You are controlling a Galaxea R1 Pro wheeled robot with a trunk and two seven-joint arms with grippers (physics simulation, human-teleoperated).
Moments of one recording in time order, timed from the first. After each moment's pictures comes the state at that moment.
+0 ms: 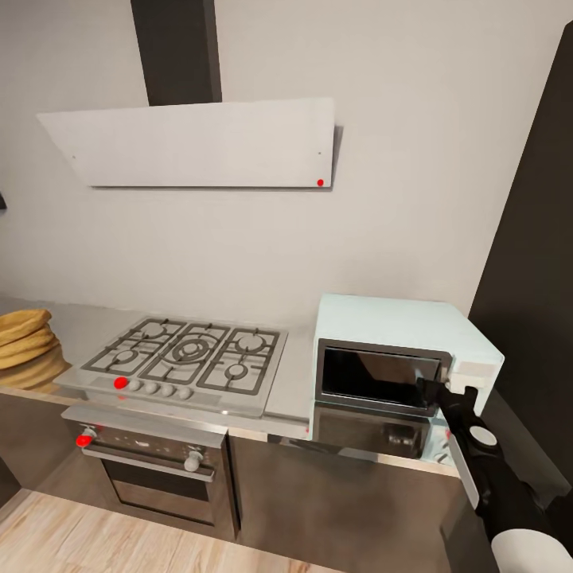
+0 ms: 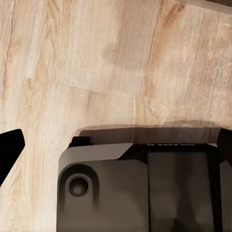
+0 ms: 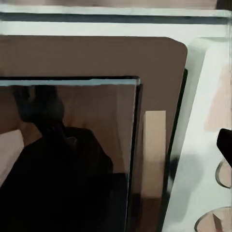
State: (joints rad) left arm -0.21 -0.07 0.02 -0.09 0.00 -0.13 0.00; right arm -0.51 -0.13 -0.22 -1.02 0.00 0.00 0.00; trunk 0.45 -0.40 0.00
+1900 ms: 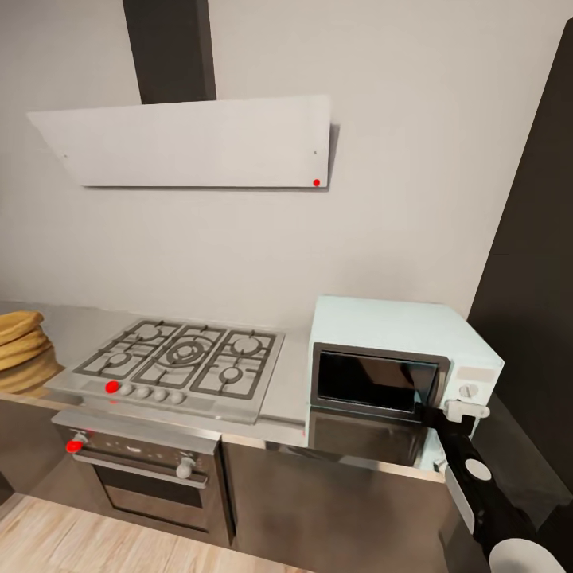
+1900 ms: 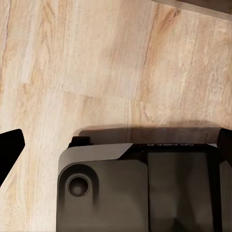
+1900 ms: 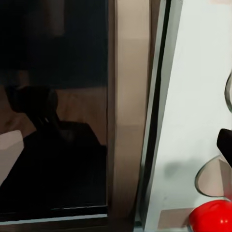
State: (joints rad) left arm -0.21 -0.07 0.02 -0.09 0.00 -0.13 0.00; right arm -0.51 -0.14 -0.23 -0.72 0.00 -0.29 0.00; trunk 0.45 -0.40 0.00
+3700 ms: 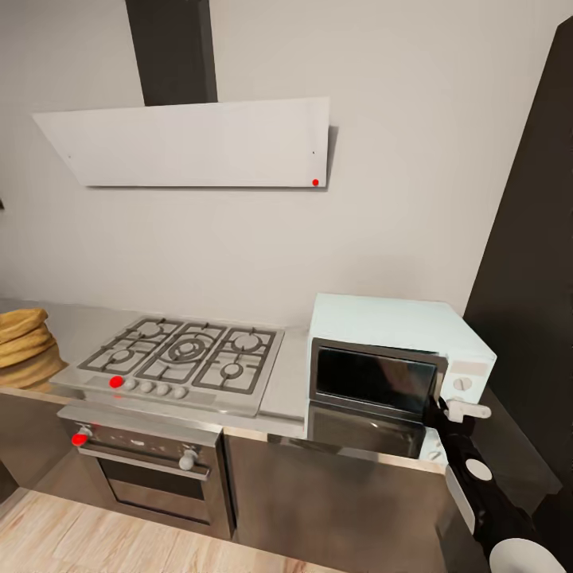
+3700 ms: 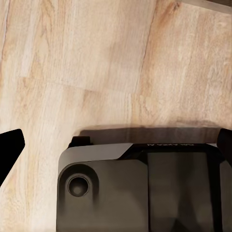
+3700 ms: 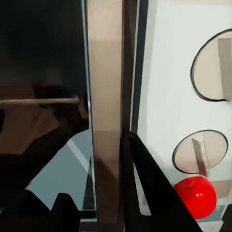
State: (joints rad) left arm -0.21 -0.07 0.02 -0.09 0.00 -0.13 0.00; right arm -0.51 -0.14 -0.24 -0.72 0.00 -0.29 -0.01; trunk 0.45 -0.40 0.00
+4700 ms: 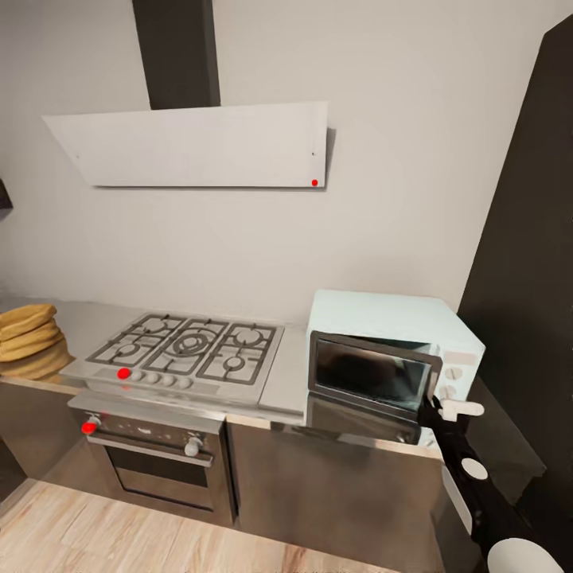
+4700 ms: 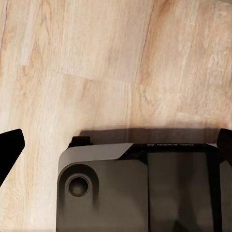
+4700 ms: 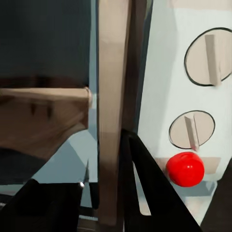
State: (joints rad) left arm -0.21 -0.07 0.02 -0.09 0.00 -0.13 0.00; right arm -0.51 -0.13 -0.21 -0.73 0.01 -0.28 0.00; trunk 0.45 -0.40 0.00
